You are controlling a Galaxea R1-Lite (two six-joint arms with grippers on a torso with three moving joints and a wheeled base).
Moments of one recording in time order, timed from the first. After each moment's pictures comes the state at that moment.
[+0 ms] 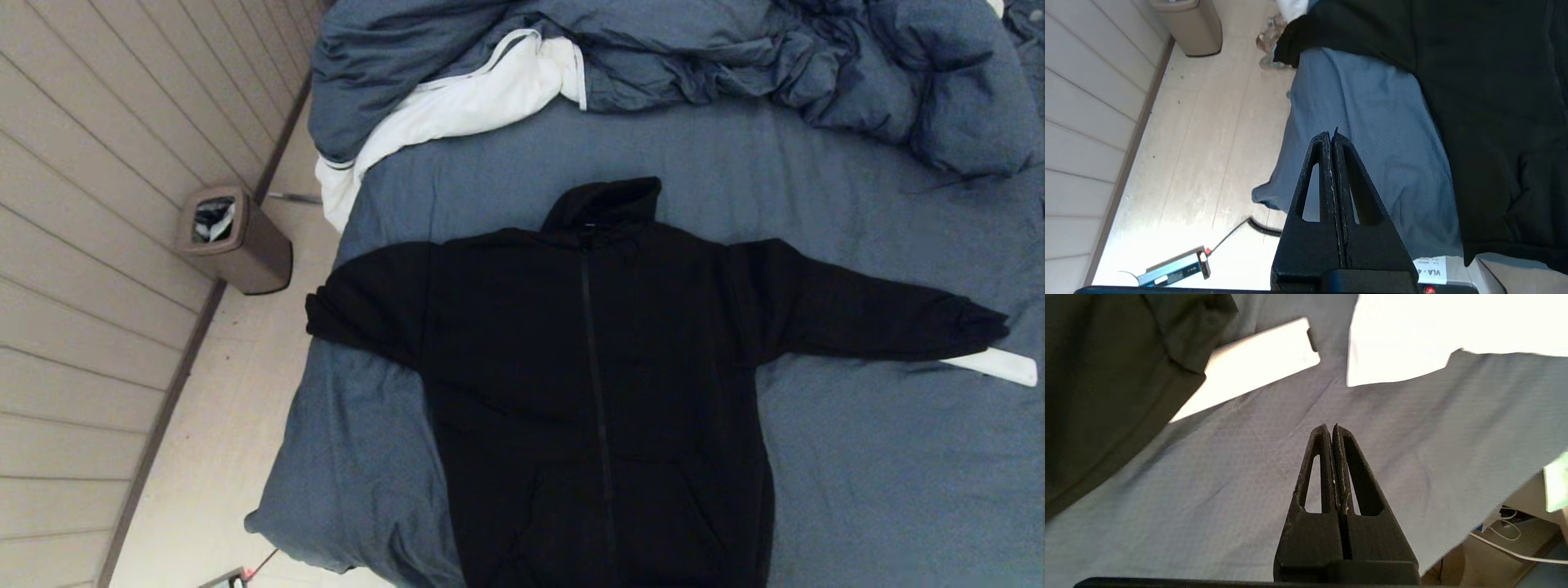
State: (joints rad) left arm 0.00 0.00 0.00 -0.02 0.01 -0.04; right arm -0.97 2.29 -1.79 0.00 0.22 0.02
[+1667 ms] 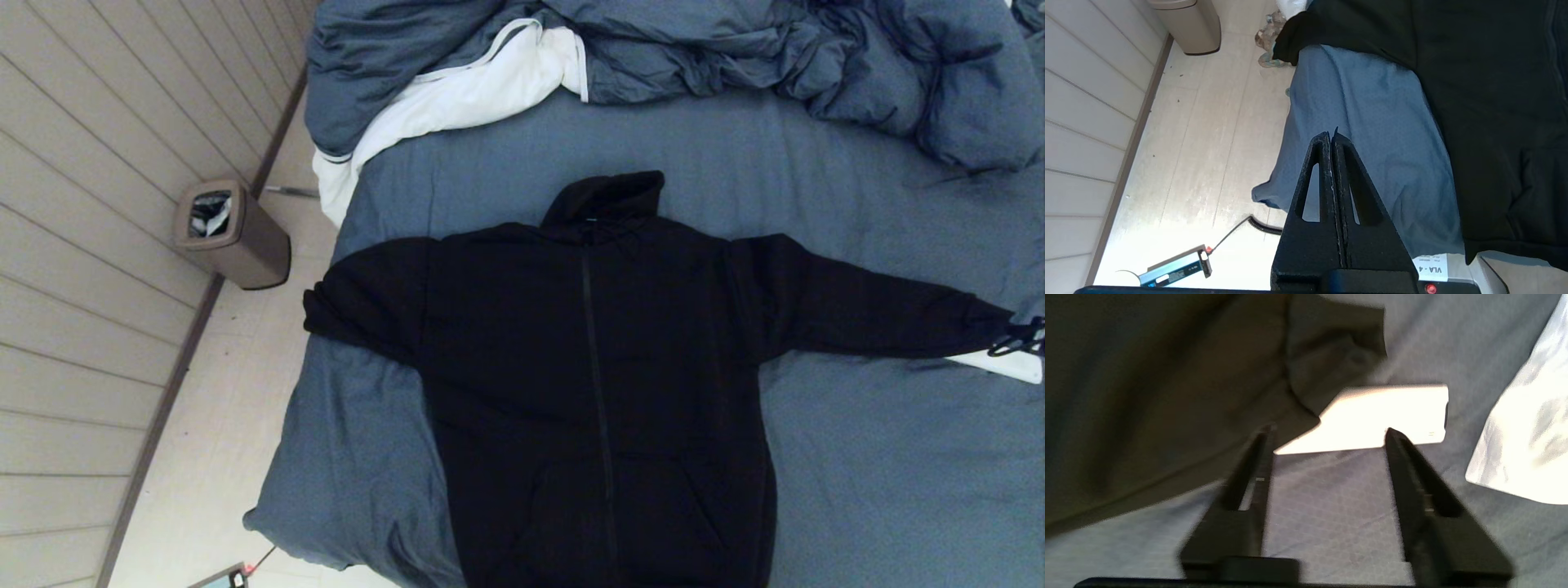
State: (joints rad) left arm 0.00 0.00 0.00 -0.02 0.01 -0.03; right arm -0.86 2.49 -1.96 -0.14 0.40 -0.11
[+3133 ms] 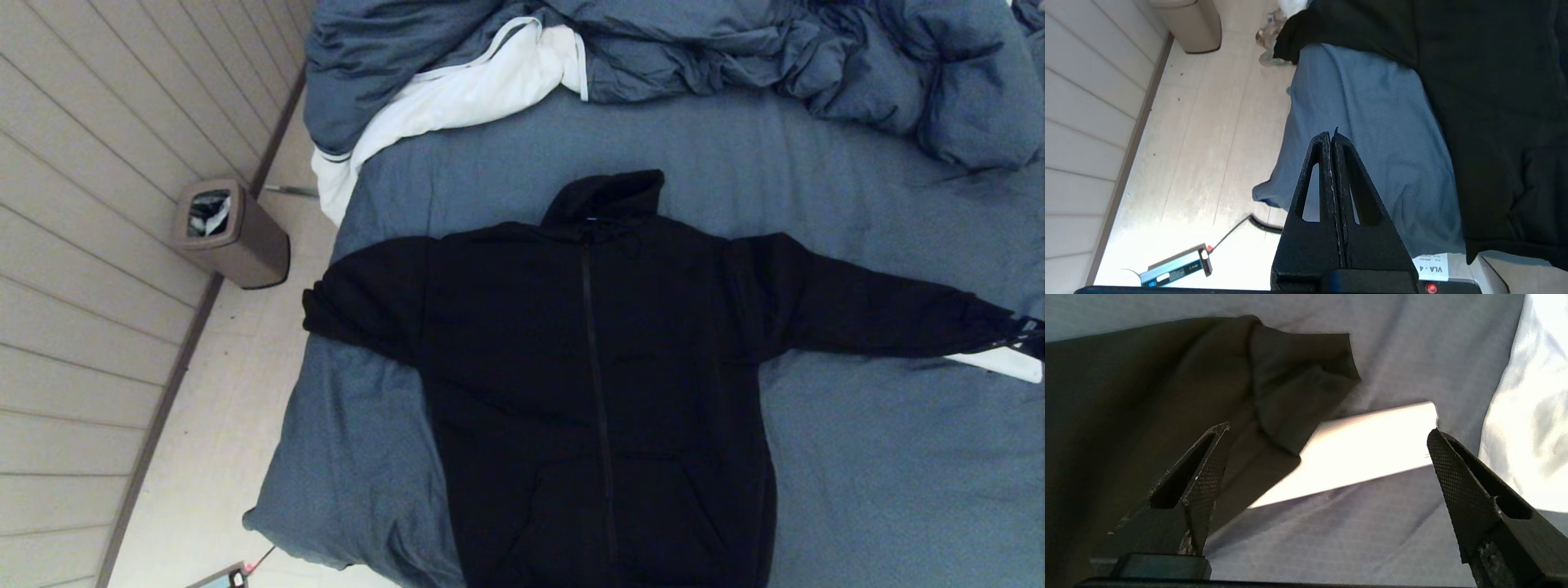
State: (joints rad) left arm 0.00 0.00 0.00 -0.02 0.01 -0.03; right arm -0.83 2.58 -1.95 -0.39 0.27 0.07
